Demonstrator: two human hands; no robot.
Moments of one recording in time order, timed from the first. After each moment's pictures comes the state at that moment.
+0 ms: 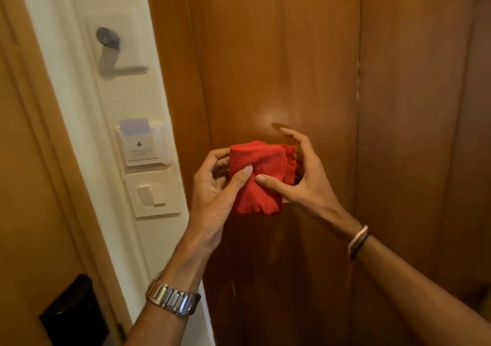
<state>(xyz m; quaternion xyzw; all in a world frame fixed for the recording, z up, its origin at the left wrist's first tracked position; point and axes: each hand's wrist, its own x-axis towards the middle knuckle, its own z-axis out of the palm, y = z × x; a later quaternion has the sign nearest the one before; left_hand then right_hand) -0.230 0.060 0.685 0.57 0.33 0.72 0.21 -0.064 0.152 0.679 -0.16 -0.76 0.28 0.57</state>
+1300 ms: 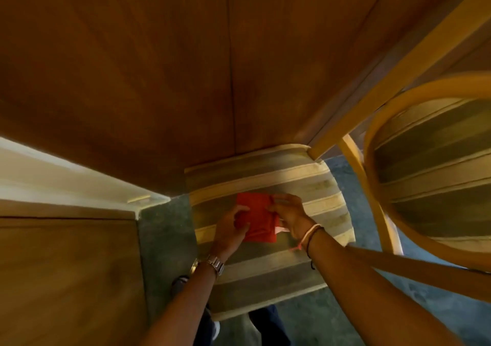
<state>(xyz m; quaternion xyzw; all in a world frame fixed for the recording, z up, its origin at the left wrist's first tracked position) -0.004 0.024 0.038 0.41 0.68 0.22 0.56 0.153 0.092 0.041 -0.74 -0.24 0.61 0.16</state>
